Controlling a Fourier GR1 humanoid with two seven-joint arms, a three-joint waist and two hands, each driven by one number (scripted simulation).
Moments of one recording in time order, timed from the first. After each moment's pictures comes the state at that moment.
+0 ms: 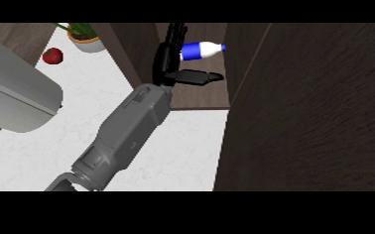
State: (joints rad) left arm -0.95 0.00 -0.34 -0.55 0.68 0.27 -0.63; right arm 0.31 -0.30 0.48 -2.48 0.00 -0.15 0.15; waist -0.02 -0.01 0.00
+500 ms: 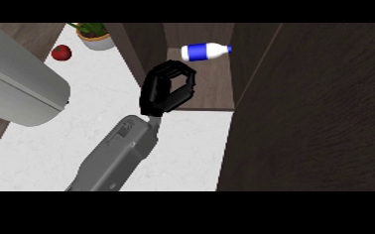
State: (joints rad) left arm -0.62 0.07 -0.45 -0.98 0.63 0.32 -0.52; right arm 0.28 -0.37 0.49 -2.48 0.01 -0.11 0.18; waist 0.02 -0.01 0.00
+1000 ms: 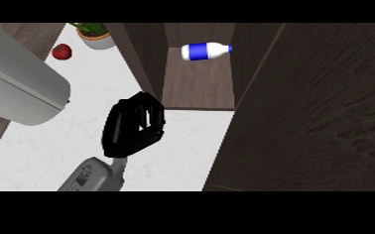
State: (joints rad) left arm -0.26 0.25 -0.52 -1.43 0.60 0.35 -0.45; right arm 0.19 -0.39 0.61 -2.48 0.01 -0.06 0.35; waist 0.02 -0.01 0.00
